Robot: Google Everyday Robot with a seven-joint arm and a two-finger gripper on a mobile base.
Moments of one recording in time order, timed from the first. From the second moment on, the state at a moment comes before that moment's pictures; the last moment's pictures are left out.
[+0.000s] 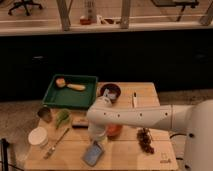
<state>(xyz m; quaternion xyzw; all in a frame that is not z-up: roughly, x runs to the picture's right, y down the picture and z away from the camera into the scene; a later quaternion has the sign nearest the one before) -0.046 0.295 0.756 -0.34 -0.27 -0.45 0.78</state>
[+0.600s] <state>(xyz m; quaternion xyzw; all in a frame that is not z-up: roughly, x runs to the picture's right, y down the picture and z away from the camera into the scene) -0.097 0.289 0.783 -0.30 -0.34 -0.51 0.73</state>
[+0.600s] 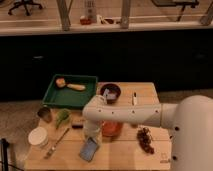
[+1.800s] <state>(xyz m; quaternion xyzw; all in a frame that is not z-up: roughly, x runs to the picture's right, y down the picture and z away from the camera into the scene) -0.067 0.298 0.758 -0.30 -0.37 -0.55 0.69</state>
